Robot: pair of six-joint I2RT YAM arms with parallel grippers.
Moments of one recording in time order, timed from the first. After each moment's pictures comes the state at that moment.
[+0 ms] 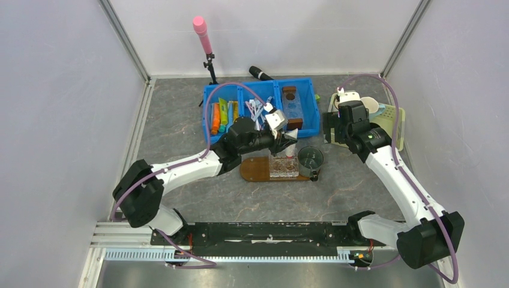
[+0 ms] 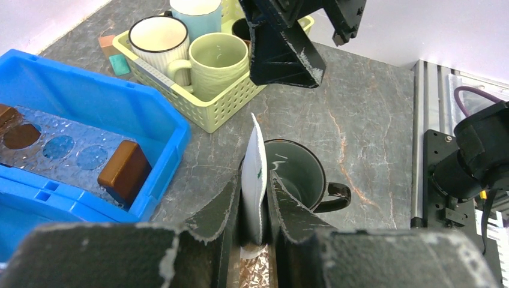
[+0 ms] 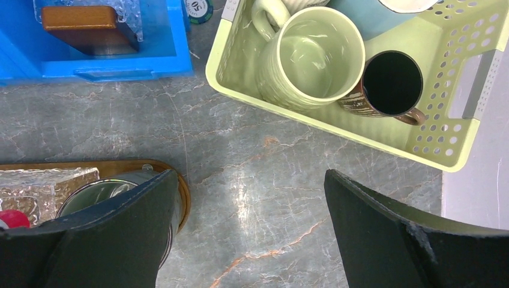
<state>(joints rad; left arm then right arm) -0.86 1.50 0.95 0.45 0.36 -0.03 0.31 1.14 1.05 -0.67 0.34 0.11</state>
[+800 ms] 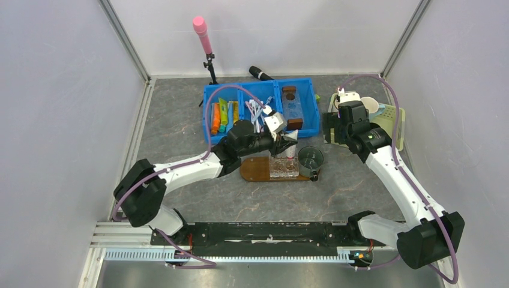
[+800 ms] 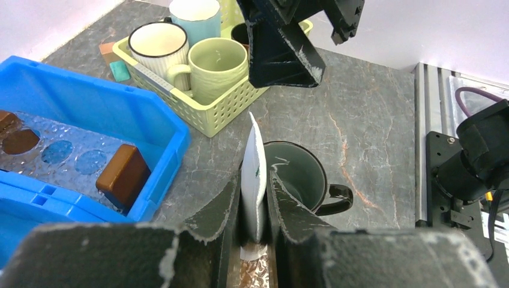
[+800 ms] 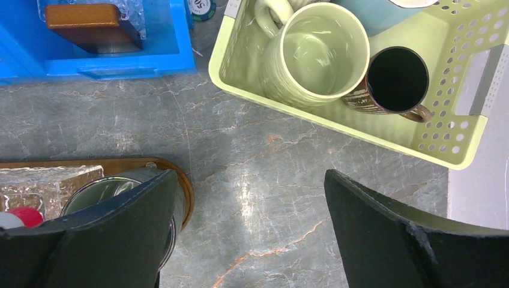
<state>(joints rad) -0.86 1.50 0.91 0.51 0.37 -0.02 0.31 1.14 1.05 -0.68 0.33 0.13</state>
